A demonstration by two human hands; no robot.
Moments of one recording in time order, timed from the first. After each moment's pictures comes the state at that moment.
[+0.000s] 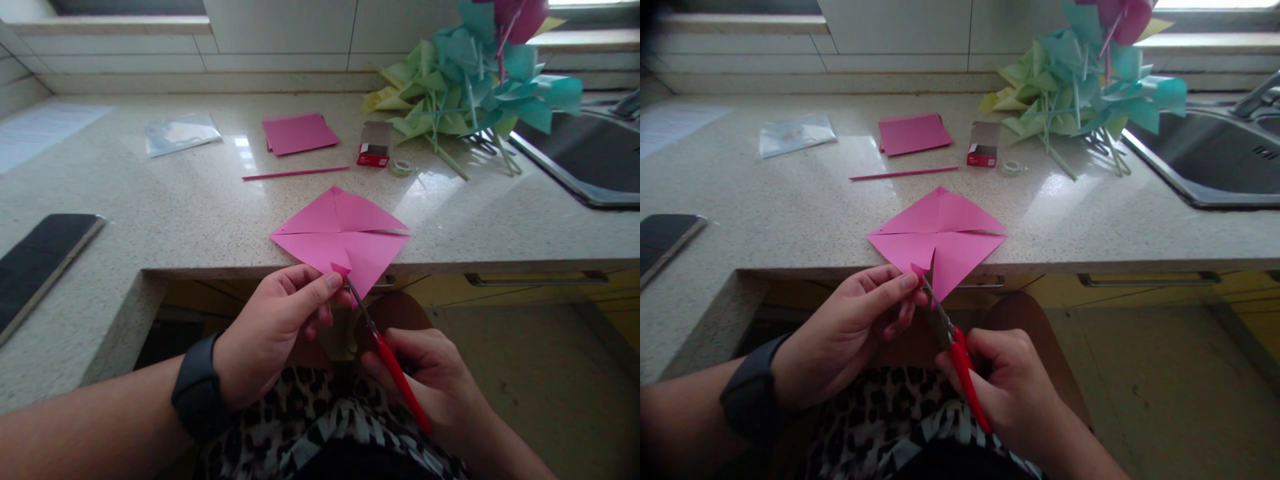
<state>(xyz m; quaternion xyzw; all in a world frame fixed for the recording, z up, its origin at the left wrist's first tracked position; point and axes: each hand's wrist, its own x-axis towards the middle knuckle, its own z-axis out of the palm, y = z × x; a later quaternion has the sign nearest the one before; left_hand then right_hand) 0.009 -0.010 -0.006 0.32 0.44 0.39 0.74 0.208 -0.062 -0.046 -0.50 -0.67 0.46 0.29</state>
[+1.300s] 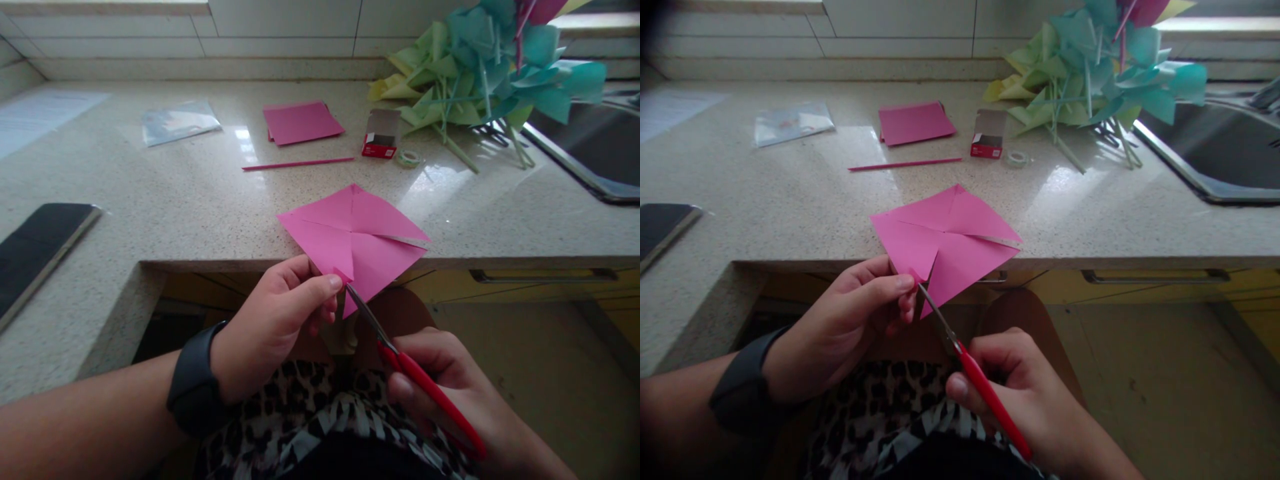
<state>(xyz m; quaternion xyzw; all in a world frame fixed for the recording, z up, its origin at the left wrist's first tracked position) 0.006 -0.010 -0.003 0.38 0.44 0.38 0.72 0.217 -0.066 -0.037 -0.44 -0.51 0.69 0.25</state>
